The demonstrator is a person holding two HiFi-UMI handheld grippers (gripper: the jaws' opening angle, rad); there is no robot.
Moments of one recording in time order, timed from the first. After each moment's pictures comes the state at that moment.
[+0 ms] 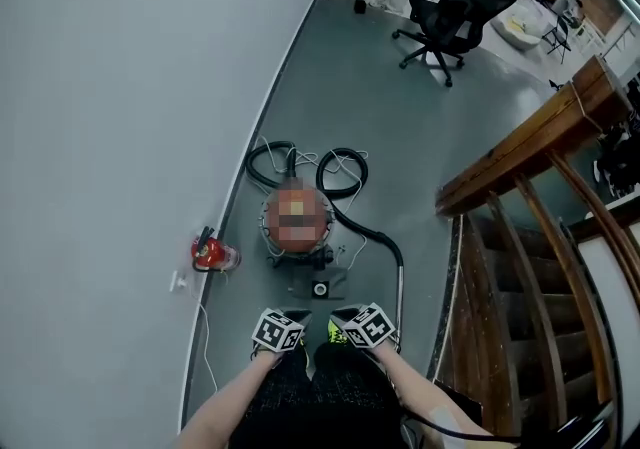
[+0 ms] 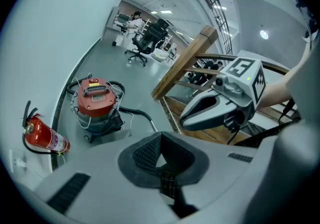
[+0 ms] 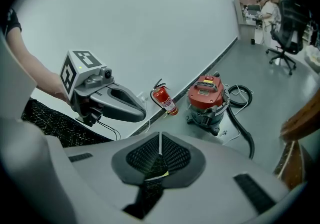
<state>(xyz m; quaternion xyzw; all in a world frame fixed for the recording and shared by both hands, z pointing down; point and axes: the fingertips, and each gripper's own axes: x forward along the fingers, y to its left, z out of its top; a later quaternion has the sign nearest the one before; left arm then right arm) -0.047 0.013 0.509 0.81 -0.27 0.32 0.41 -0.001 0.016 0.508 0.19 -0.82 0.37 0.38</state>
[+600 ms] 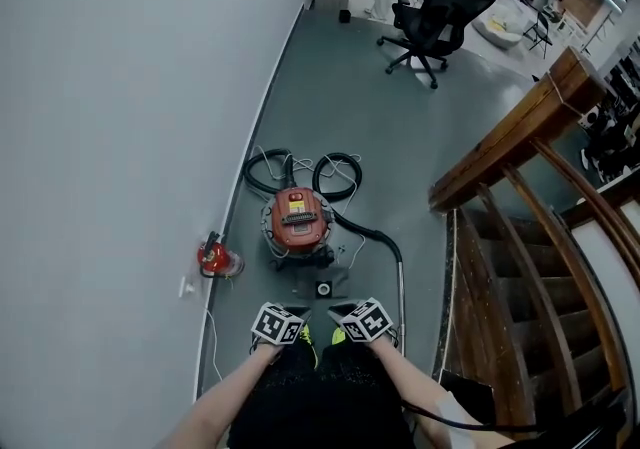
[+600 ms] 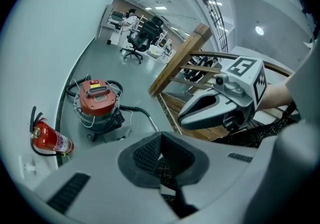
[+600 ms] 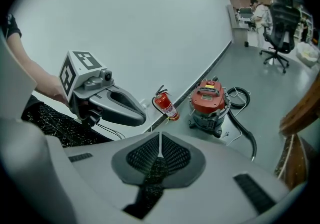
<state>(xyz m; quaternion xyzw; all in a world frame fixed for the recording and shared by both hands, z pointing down) -0.075 0.025 0.481 0.82 -0.24 0.34 0.41 -0.033 0.026 0.479 0.22 -0.82 0.38 0.35</state>
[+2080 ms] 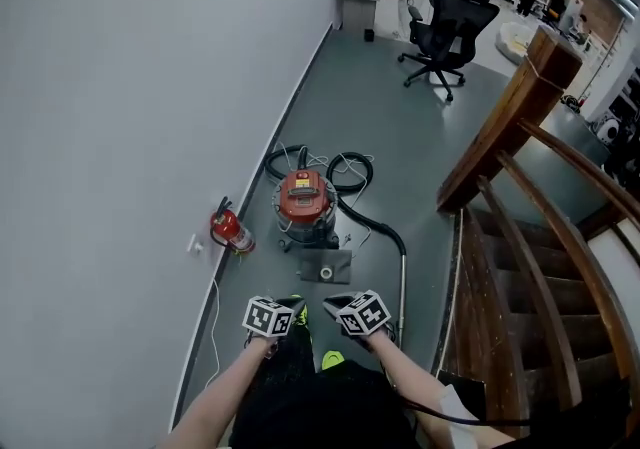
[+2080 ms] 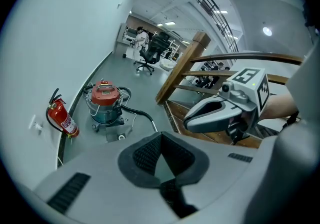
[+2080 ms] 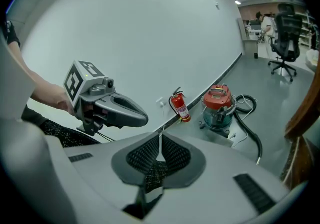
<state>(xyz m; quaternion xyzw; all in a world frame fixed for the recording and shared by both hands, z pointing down) -0.030 0.155 0.447 0.80 -0.36 0.29 0.38 0.020 0.155 0.442 0.18 -0.88 0.33 0.30</state>
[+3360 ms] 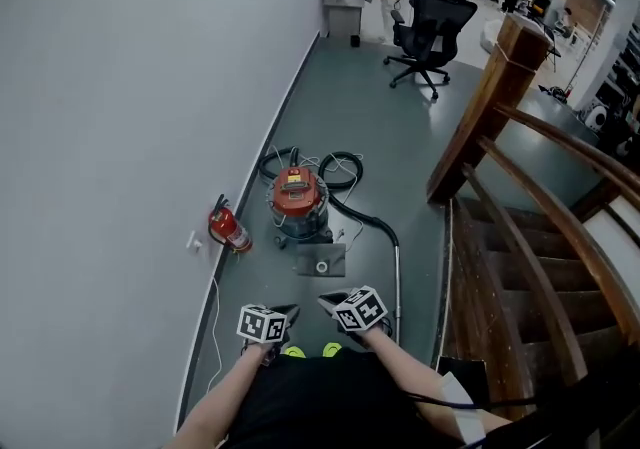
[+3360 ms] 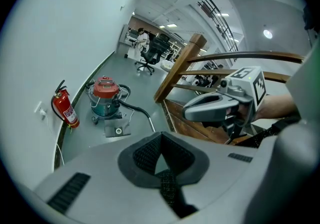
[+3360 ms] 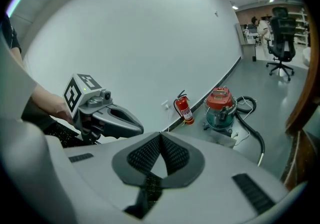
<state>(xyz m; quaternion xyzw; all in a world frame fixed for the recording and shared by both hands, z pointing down) -0.021 0.230 0.432 0.79 -0.37 0.28 0.39 0.031 0.208 0.417 0.19 -0.89 0.32 0.26</state>
